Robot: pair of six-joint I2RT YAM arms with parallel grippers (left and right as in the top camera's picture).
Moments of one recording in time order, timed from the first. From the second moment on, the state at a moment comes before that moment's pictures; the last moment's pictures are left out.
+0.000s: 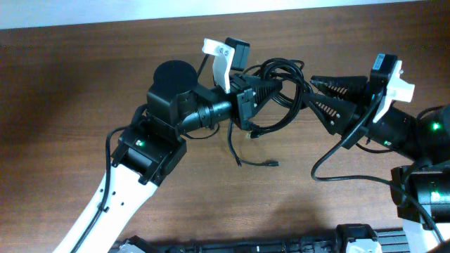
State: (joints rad) left arm -0.61 1.30 1.34 -0.20 0.61 -0.57; right arm -0.05 0.86 1.08 -0.15 -1.03 0.22
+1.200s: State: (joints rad) left arm -0.66 1.29 1.36 -0.38 0.28 -0.77; right arm -0.05 0.88 1.07 -0.24 -0.99 0.10
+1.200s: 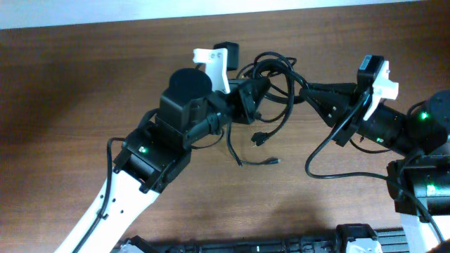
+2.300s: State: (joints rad) left arm -0.64 1.30 1.35 -0.35 0.27 -0.55; right arm -0.05 0.86 1.07 -0.44 -0.81 0.01
